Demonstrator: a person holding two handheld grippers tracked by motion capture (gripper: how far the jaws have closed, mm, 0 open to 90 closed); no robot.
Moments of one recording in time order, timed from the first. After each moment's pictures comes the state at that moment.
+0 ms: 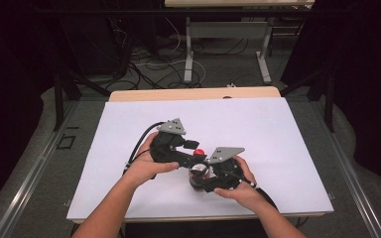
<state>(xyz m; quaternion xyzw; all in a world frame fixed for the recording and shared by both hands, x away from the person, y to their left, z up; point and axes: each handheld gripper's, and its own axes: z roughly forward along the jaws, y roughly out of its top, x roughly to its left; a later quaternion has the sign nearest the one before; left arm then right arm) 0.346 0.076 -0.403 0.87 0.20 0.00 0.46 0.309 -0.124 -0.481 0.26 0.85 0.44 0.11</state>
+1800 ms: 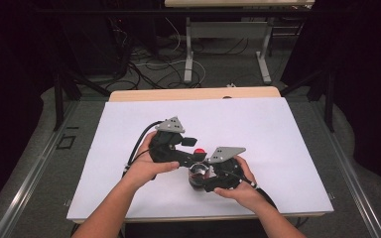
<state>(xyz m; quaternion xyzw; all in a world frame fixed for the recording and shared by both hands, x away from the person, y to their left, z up) 0.343 0.080 -0.397 0.86 0.22 0.00 0.47 0.309 -0.125 -0.479 0.26 0.85 0.45 0.11</state>
